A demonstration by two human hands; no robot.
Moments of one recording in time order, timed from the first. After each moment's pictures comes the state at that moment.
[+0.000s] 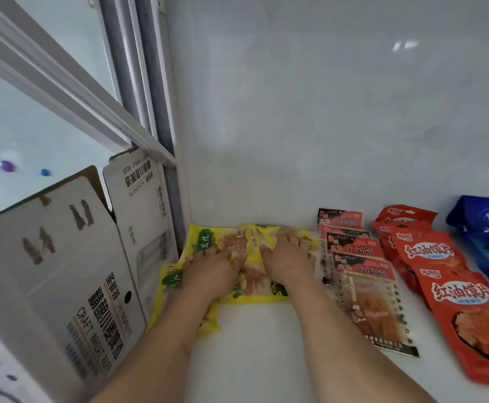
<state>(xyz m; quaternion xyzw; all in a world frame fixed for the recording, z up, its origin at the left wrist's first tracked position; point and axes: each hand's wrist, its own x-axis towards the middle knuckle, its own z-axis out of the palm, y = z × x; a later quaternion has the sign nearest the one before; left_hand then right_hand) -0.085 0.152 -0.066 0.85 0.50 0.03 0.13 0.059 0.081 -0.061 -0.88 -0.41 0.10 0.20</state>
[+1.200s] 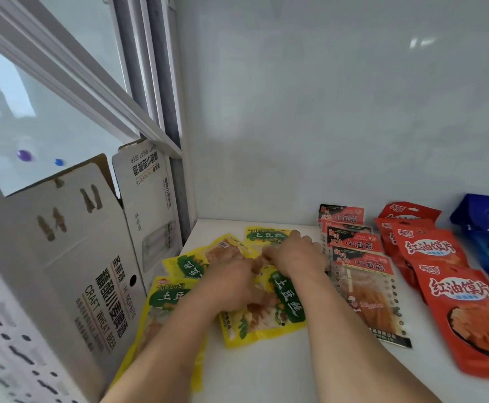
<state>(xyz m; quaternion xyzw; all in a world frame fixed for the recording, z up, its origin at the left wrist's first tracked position) -0.087 0.094 -0.048 0.92 0.37 -0.01 0.13 0.058 0.058 -0.043 -0.91 -0.35 0.11 0.18</state>
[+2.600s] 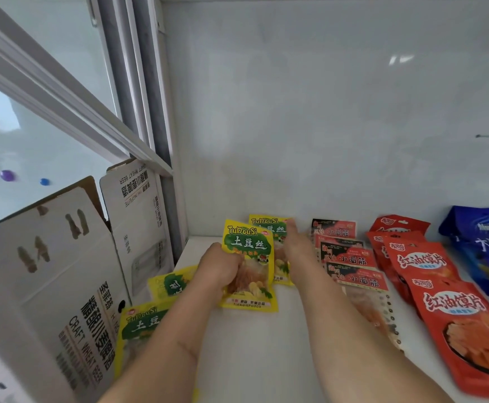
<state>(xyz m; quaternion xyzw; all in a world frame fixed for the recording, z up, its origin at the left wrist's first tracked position) -0.058 0.138 -0.043 0.63 0.49 0.29 0.52 0.078 0.076 -0.018 -0.74 -0.16 0.29 0.58</state>
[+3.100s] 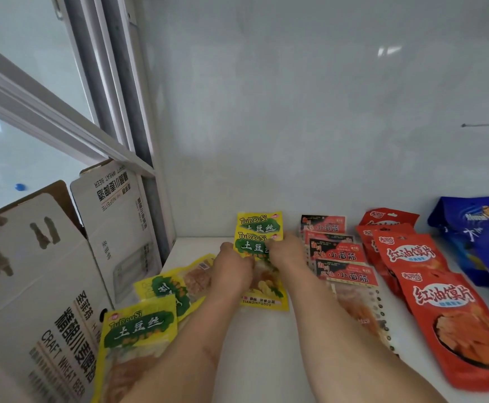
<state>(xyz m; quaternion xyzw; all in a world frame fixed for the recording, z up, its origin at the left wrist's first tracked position) -0.016 0.113 -0.048 0.70 0.51 0.28 0.41 0.099 0.093 -0.051 -0.80 -0.25 0.20 0.50</state>
